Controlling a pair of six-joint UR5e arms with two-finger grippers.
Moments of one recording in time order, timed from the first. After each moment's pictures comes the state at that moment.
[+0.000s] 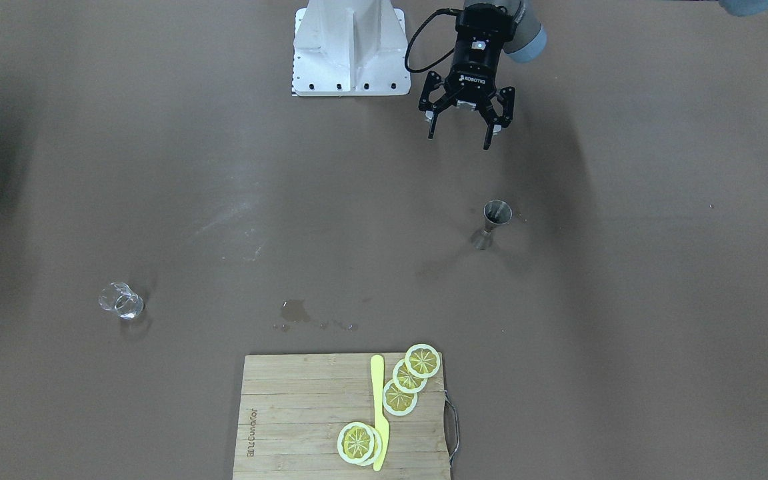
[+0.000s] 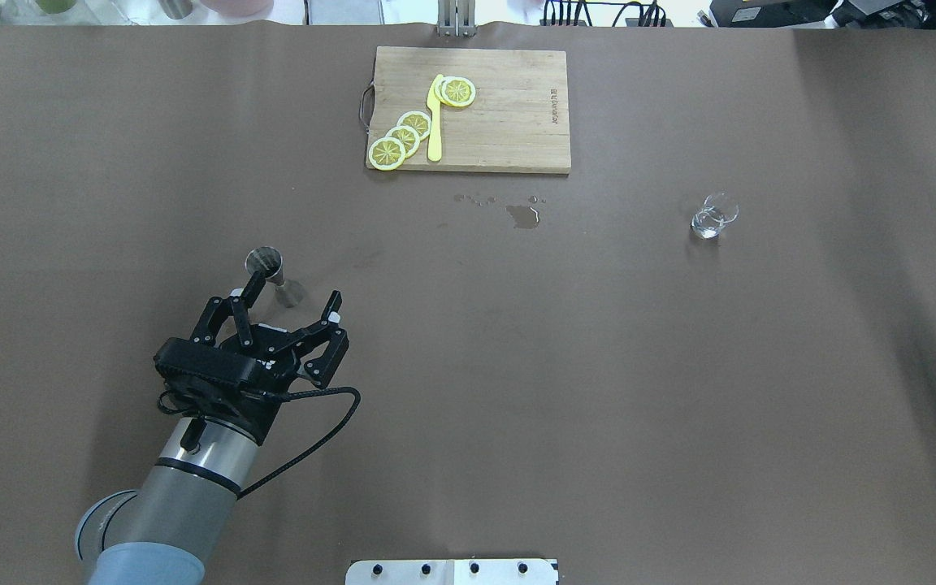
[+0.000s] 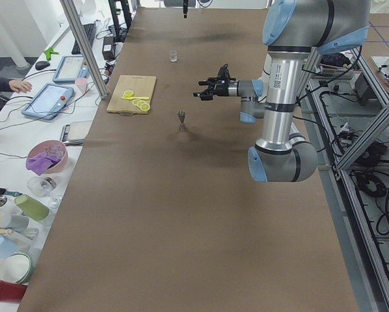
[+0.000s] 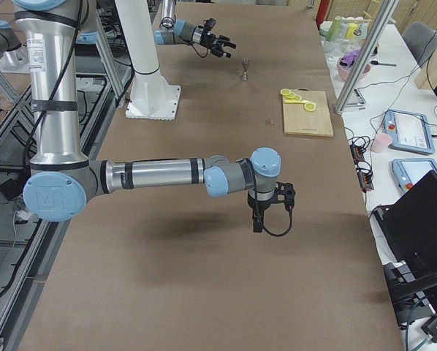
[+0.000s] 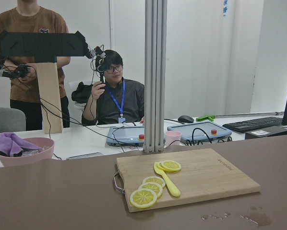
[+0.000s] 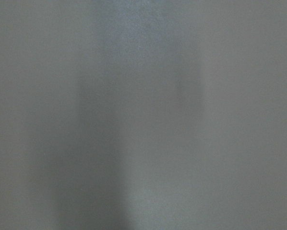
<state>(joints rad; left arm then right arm) -0.10 -1.84 -1.83 -2.65 -0.44 -0.72 1.37 -1.56 1.63 -1.41 2.27 0.33</state>
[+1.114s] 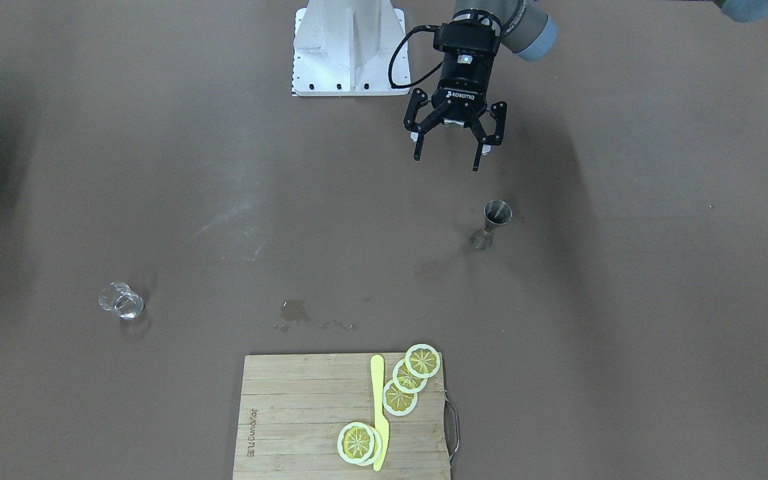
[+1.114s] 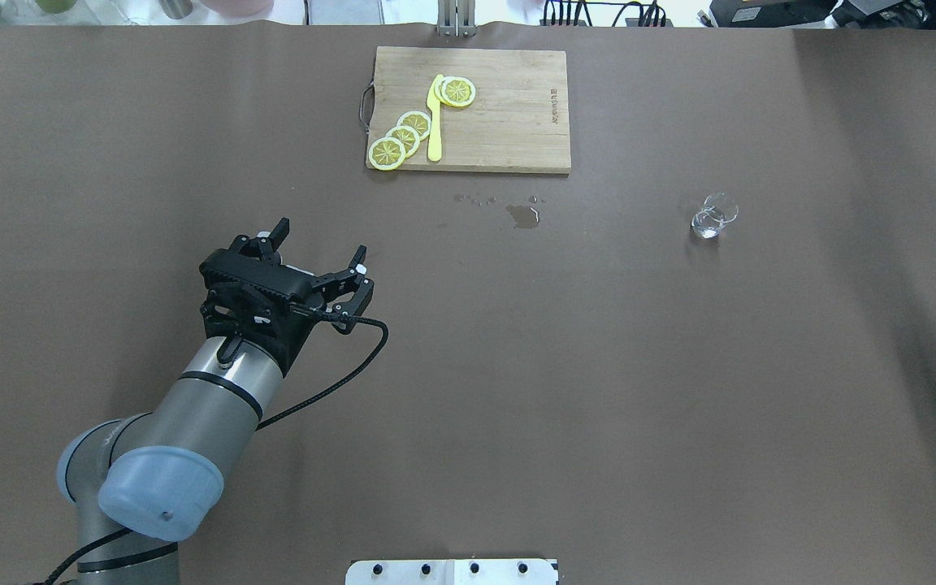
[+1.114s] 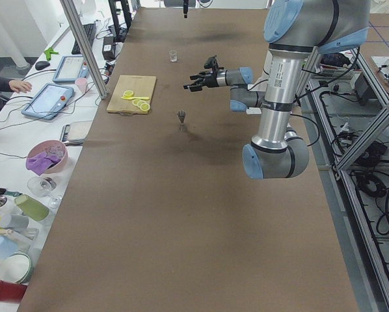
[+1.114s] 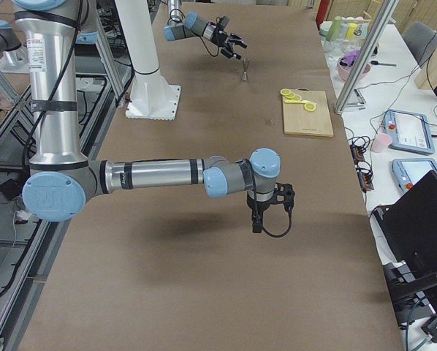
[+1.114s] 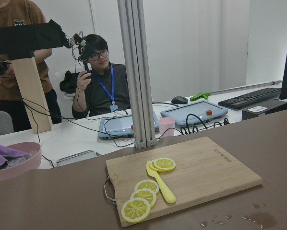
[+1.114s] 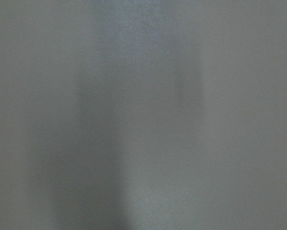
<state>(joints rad) -0.25 -1.89 -1.92 -2.33 -0.71 -0.72 1.37 -1.56 1.63 -1.41 2.27 0.33</state>
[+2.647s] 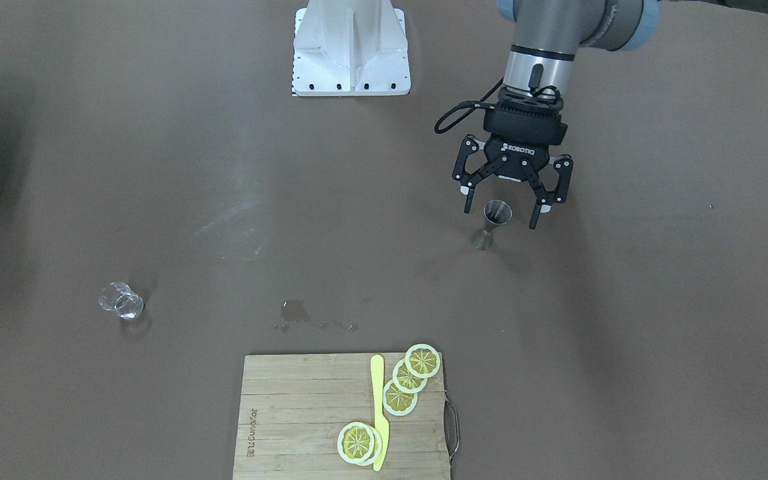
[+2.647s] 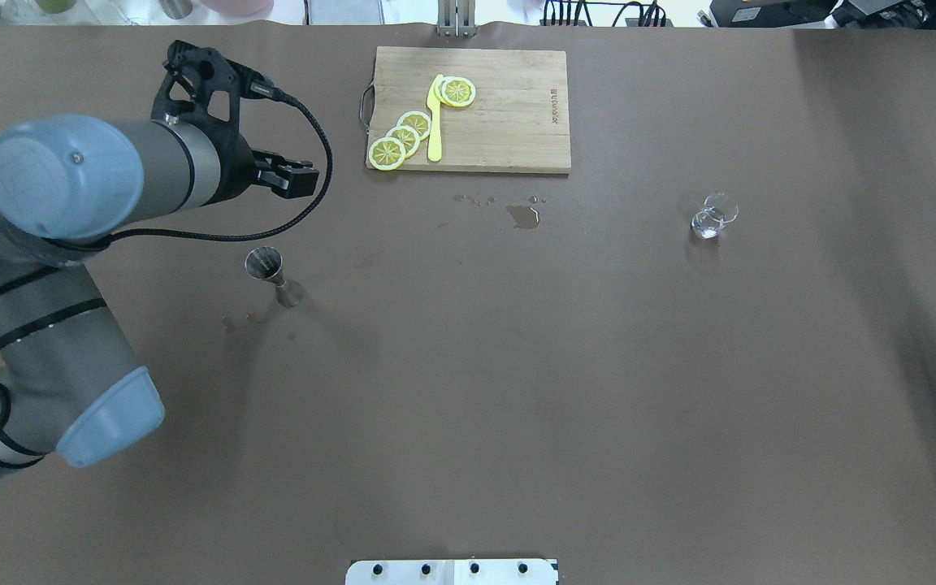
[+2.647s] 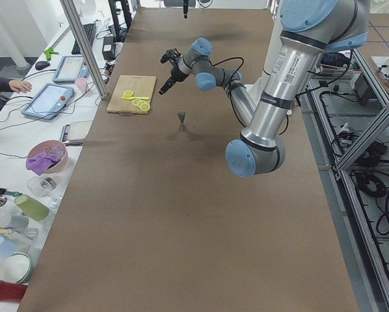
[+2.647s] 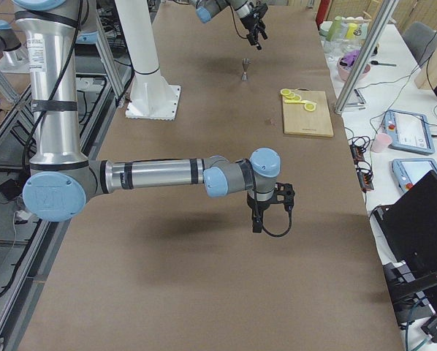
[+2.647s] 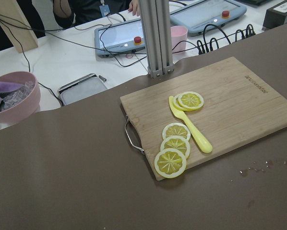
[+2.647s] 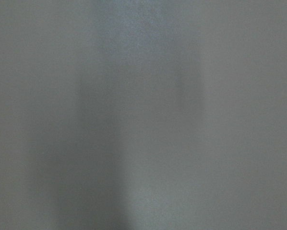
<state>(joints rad) -0.72 -2.02 -1.96 -1.78 -1.58 -0.74 1.37 -1.56 1.63 -1.41 2.27 0.33</state>
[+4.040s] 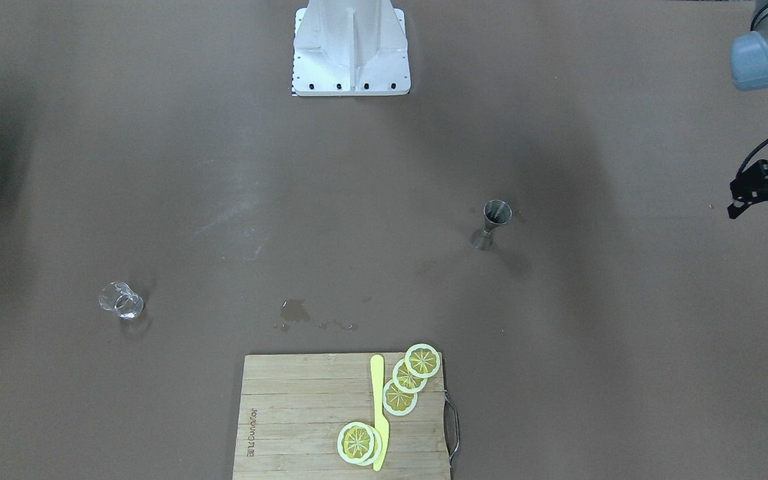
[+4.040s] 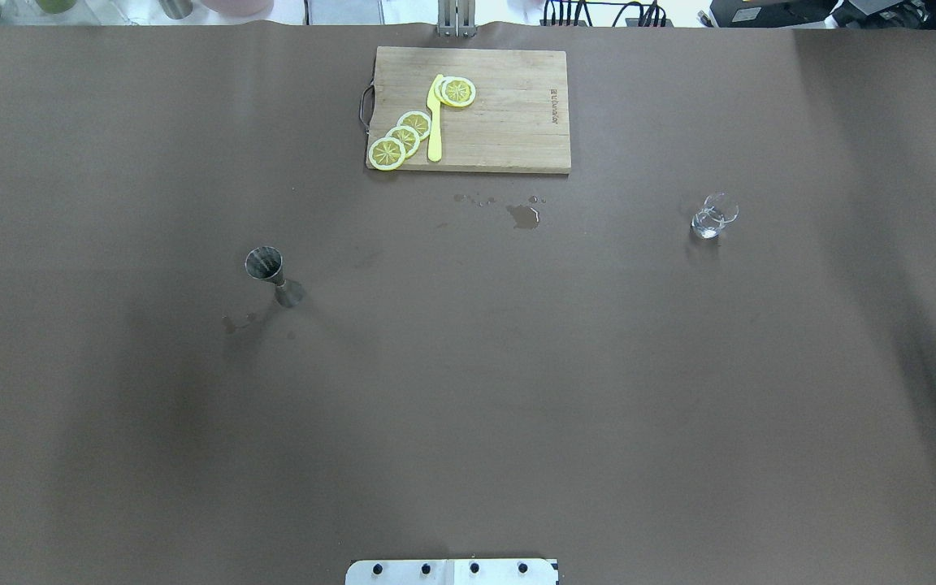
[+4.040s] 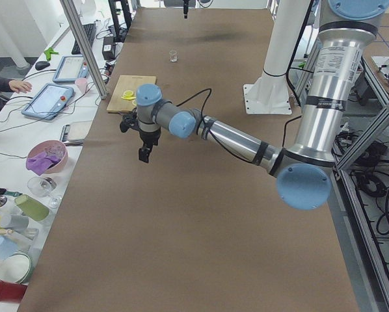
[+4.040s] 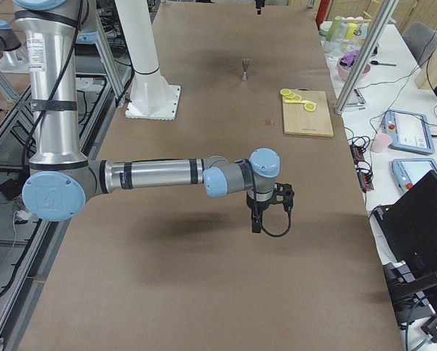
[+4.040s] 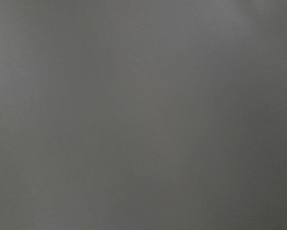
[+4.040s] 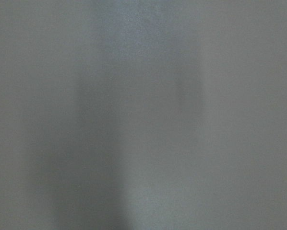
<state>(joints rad) -1.33 -1.63 -1.77 -1.67 -2.28 -0.18 1.37 -1.56 1.63 -1.41 2.27 0.33</state>
